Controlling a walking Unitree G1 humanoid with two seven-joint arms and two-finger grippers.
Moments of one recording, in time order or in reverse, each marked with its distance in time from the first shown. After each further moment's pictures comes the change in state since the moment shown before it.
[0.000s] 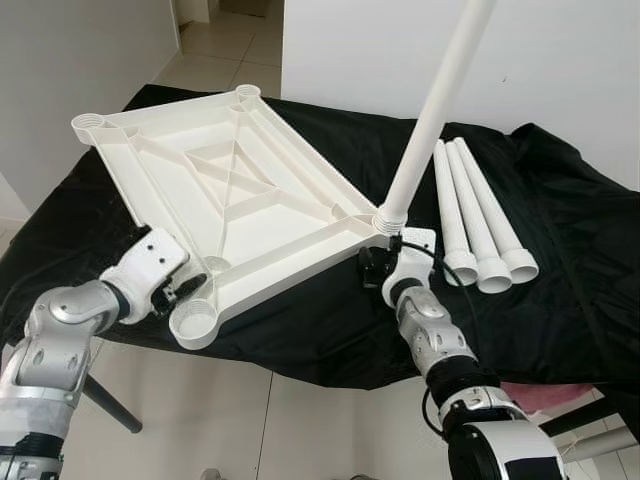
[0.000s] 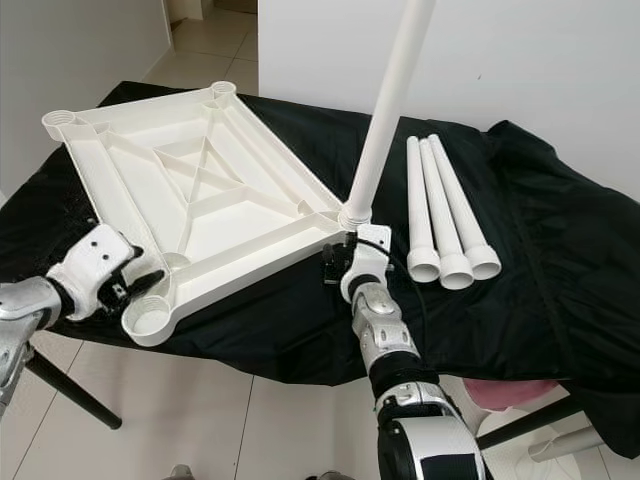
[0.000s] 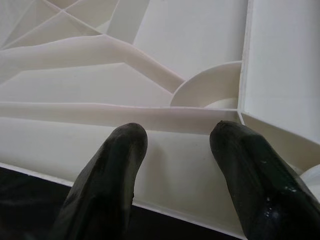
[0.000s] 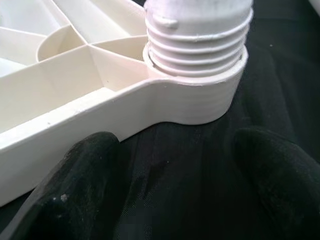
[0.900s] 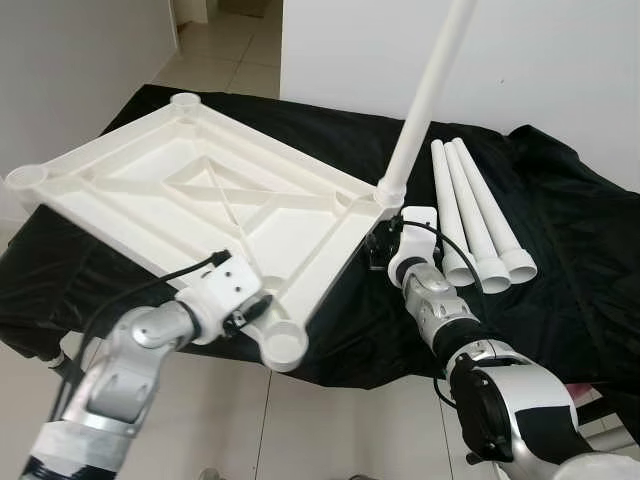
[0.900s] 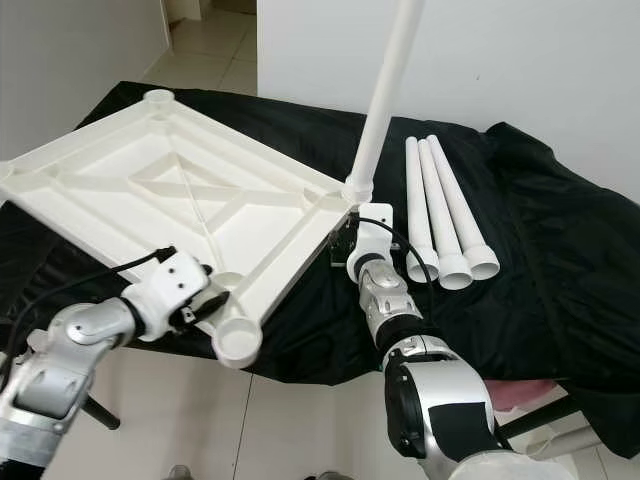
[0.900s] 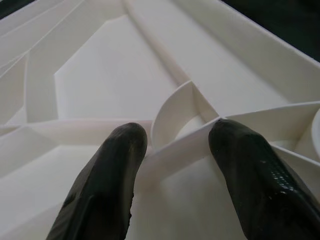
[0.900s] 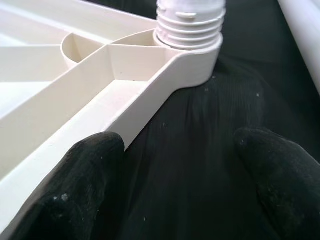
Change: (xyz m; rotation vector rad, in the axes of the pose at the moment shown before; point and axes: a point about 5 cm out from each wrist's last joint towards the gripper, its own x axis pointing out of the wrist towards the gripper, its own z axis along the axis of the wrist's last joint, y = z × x) left arm 0.035 -0.079 0.047 -0.012 -0.159 -0.188; right arm 0.021 0.003 0.024 -0.090 -0.008 0.028
